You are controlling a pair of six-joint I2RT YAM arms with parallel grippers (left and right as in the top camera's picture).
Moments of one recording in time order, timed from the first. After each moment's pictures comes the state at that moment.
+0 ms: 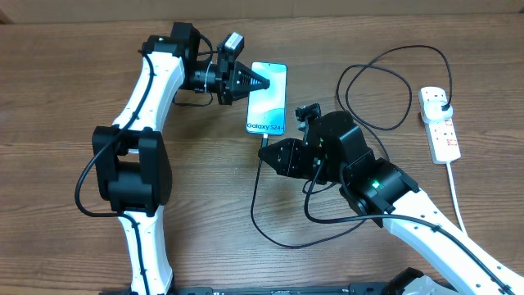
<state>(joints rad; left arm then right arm) -0.13 2.24 1.94 -1.21 1.53 -0.05 0.61 1.27 0.94 -0.28 -0.46 0.90</state>
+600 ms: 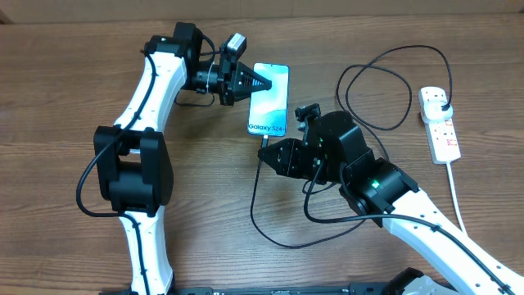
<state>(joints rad) -0.14 2.24 1.94 -1.21 1.53 -0.05 0.61 1.27 0.94 -0.28 -0.46 0.90</state>
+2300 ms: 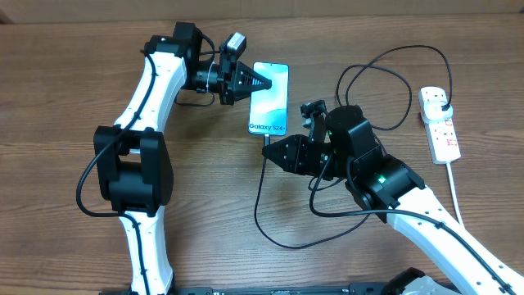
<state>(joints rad) -0.14 2.24 1.94 -1.21 1.53 -0.05 0.55 1.27 0.94 -0.27 -0.55 0.87</state>
